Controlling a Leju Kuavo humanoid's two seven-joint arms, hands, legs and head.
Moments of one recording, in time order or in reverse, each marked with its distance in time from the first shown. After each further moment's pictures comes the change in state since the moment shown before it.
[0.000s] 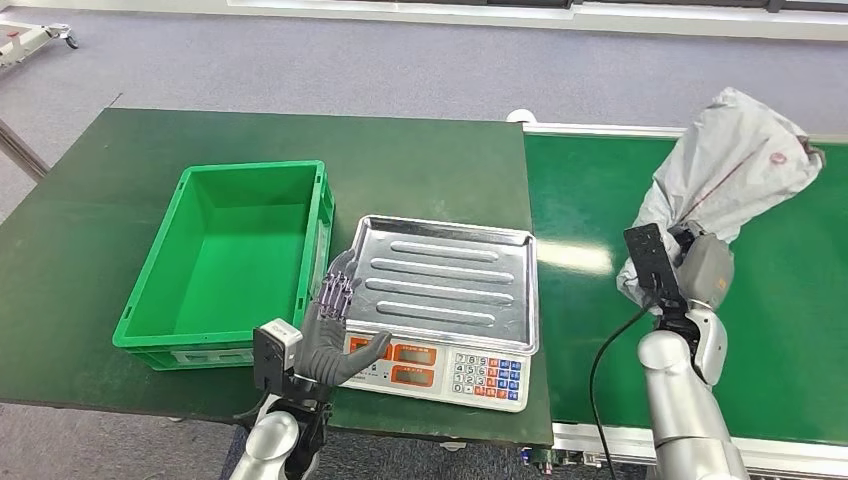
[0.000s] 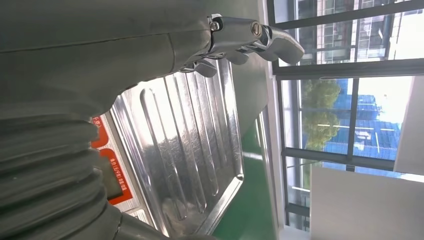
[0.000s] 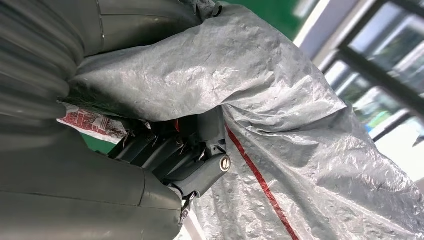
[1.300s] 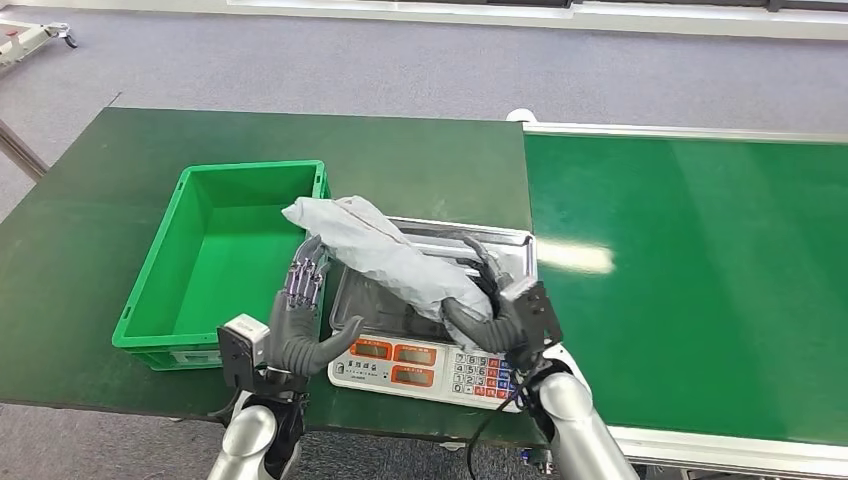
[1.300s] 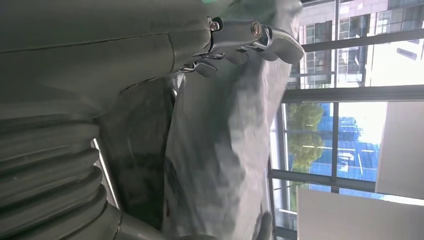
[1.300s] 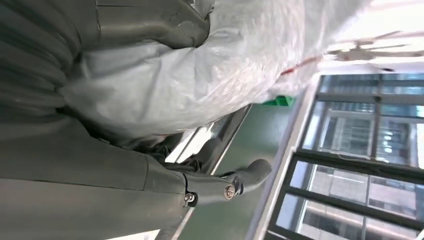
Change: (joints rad) left arm 0.017 0.028 0.051 -0.096 -0.008 0.023 -0.004; right arm 0.188 0.098 0.499 -0.163 -0.811 0.575 -0.184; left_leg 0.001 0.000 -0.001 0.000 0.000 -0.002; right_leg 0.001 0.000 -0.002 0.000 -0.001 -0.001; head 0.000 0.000
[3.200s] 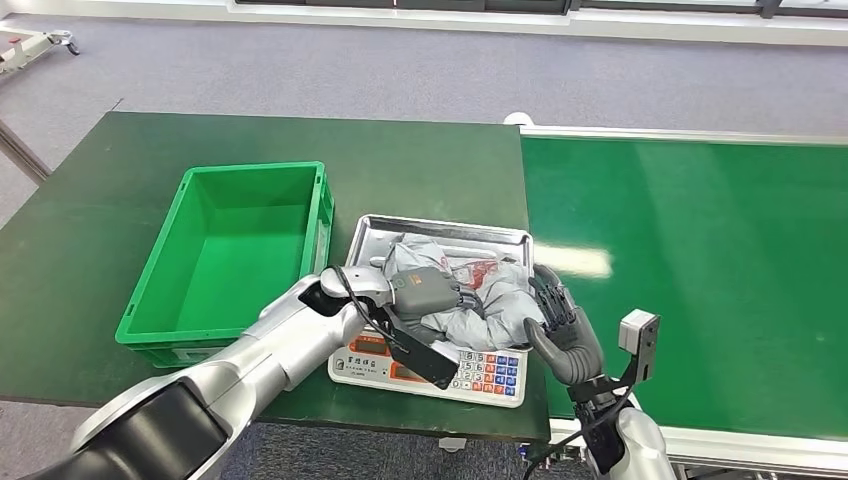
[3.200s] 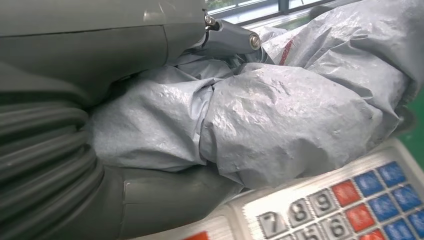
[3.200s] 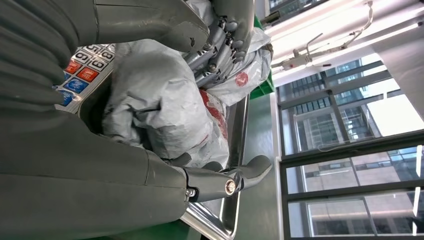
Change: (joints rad) left arm -0.817 0.085 -0.656 0.872 -0.894 -0.139 -0.104; right arm 0.117 -0.040 -0.314 0.022 -0.209 0.391 -0.048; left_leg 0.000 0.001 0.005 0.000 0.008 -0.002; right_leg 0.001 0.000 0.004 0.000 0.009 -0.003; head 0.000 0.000
